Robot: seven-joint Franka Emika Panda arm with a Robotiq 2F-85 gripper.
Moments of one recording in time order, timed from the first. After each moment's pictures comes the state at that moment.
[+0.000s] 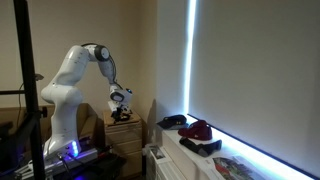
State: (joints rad) arm 0.06 0.44 0.11 -2.26 0.88 2.49 -0.26
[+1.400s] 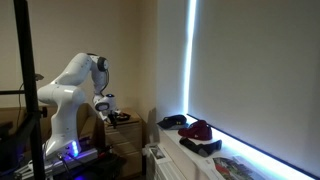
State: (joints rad) arm 0.29 0.69 0.20 -2.21 0.92 3.24 -0.09
